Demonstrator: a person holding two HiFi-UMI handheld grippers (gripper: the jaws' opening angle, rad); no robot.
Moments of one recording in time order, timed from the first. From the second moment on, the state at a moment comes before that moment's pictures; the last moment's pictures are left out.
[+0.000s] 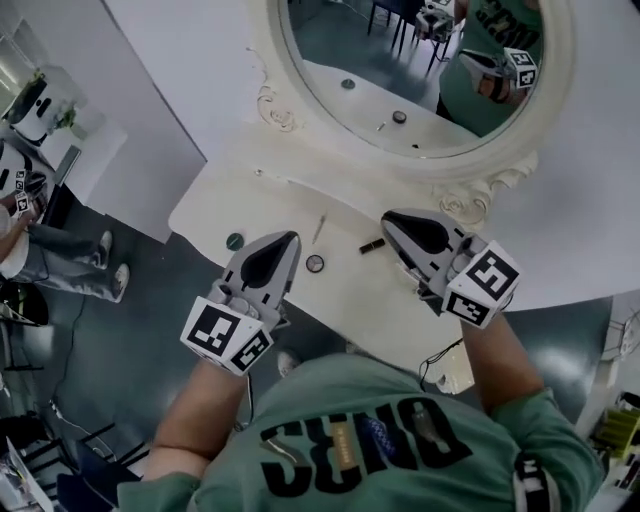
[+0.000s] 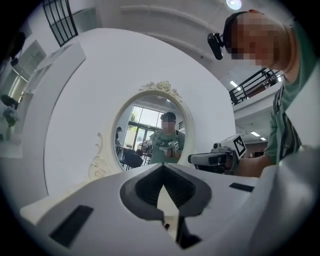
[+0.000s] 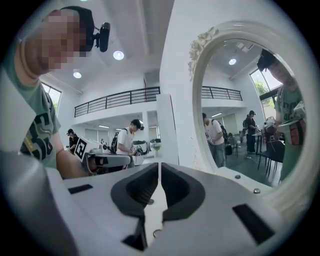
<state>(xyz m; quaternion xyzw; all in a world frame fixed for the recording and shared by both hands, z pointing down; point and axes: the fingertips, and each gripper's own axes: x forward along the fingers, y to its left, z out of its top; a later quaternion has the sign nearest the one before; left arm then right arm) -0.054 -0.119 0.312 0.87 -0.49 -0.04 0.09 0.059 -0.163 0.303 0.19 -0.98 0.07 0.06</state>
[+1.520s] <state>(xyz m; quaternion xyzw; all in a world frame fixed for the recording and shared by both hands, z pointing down) -0.179 -0.043 0.234 0.83 -0.55 -0.07 0.05 -0.055 -0.124 0.231 0.14 -0.99 0.01 0.04</state>
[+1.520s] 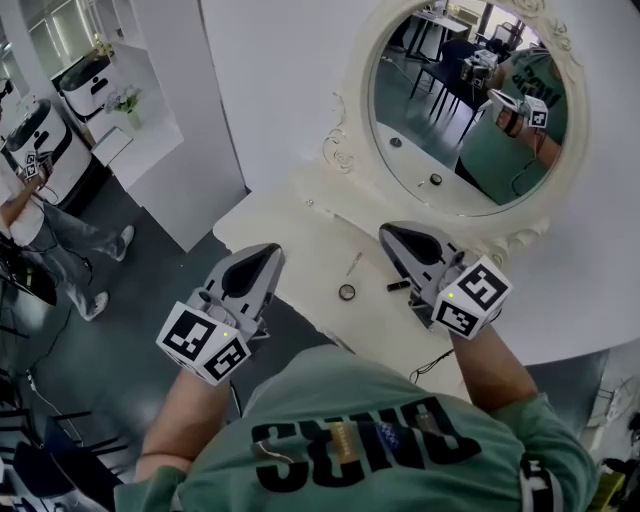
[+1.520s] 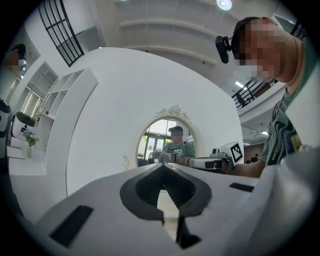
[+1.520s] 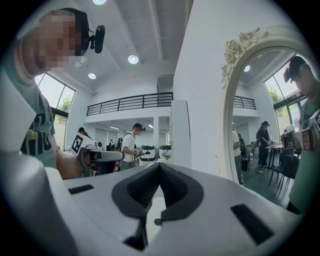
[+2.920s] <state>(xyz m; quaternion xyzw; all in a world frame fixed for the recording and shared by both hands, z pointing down) -0.166 -0.044 0.238 0.84 -0.54 -0.07 0.05 -0.046 -0.120 0.236 0.14 -0.99 0.01 0.05</state>
